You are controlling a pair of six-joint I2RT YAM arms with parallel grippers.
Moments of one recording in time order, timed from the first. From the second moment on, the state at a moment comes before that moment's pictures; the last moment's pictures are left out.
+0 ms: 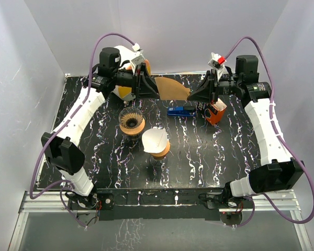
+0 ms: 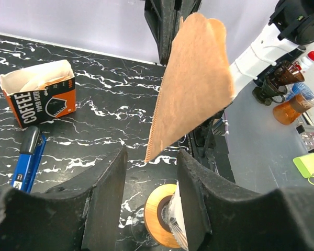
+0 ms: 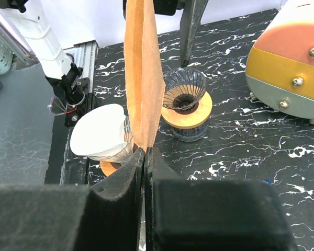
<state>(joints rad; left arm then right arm) -0.39 1.71 1.78 -0.46 1.29 0.07 0.08 1.41 1.61 -0.74 -1.35 -0.41</state>
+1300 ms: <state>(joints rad) -0.42 1.69 1.68 -0.61 1.32 0.28 0.12 1.40 1.50 -0.55 -1.25 -0.20</state>
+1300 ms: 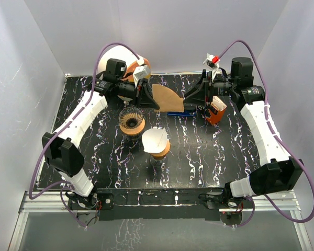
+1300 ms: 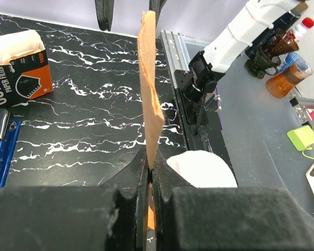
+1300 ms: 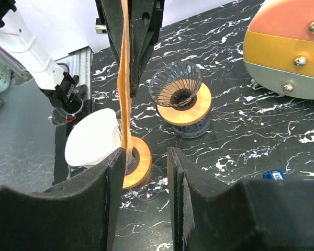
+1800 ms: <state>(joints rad) -0.42 1.67 1.69 -0.74 1.31 0.44 0.12 1.39 1.46 -0.45 -1.34 -0.10</state>
